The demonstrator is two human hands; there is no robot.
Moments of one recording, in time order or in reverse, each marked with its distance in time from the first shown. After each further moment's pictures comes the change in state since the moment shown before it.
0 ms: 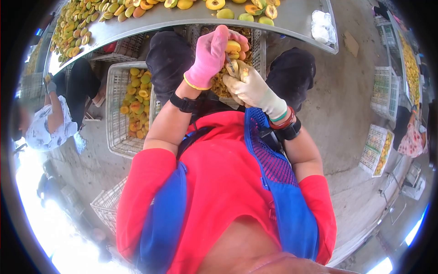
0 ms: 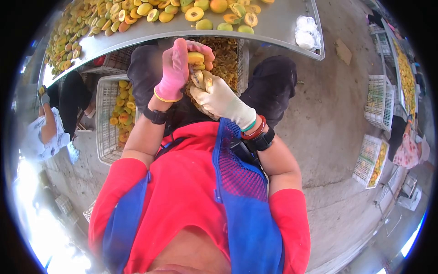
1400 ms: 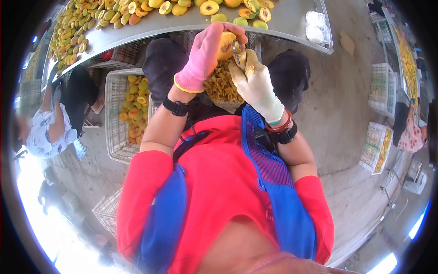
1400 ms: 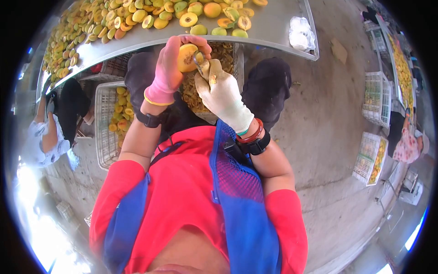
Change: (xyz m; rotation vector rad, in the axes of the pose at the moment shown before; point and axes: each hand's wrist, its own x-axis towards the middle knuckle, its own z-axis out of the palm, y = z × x) left_hand 0.024 0.024 0.003 0.131 -0.155 0.251; right_hand 0.010 0.009 -0.019 -0.943 0.414 -0.441
